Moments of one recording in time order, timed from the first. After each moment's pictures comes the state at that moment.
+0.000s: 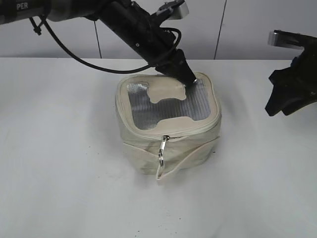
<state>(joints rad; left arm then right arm) -0.54 2.31 -2.04 -0.77 1.12 0.80 0.03 1.86 -1.32 0.32 1.06 -0.38</state>
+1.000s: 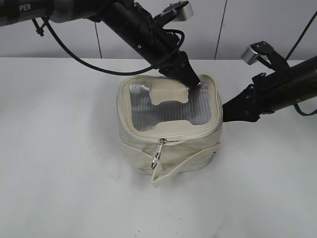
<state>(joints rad) -0.55 2.31 -2.04 -0.80 1.16 0.86 0.06 1.85 -0.99 1.12 0.76 -1.55</state>
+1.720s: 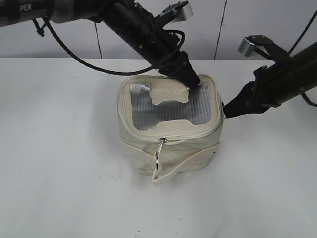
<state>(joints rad) -0.55 2.31 -2.04 -0.80 1.15 0.81 0.09 1.82 -1.06 0.91 0.78 -1.26</state>
